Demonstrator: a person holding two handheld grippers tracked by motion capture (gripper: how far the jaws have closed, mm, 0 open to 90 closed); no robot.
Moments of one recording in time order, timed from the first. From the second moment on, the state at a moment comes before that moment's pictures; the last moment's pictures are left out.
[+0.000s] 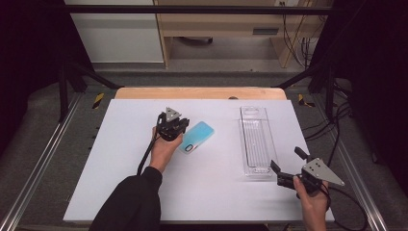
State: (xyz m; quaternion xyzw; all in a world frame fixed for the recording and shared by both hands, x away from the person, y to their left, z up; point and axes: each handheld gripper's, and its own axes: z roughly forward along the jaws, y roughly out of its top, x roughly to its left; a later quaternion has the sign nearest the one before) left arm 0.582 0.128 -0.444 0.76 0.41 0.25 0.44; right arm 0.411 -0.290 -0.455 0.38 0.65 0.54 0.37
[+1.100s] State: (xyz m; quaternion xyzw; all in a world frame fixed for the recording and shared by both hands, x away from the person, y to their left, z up) left arm 0.631 0.113 -0.478 0.80 0.42 0.20 0.38; right arm 0.409 -0.290 -0.458 0.39 0.66 0.53 0.37
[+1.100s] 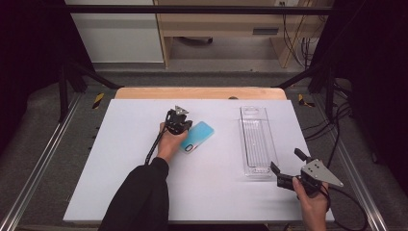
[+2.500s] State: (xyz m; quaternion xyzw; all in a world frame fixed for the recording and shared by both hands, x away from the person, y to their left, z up) left arm 0.588 0.087 -0.481 0.87 0.29 0.17 0.37; right arm 0.407 -0.293 -0.461 0.40 0.66 0.53 0.37
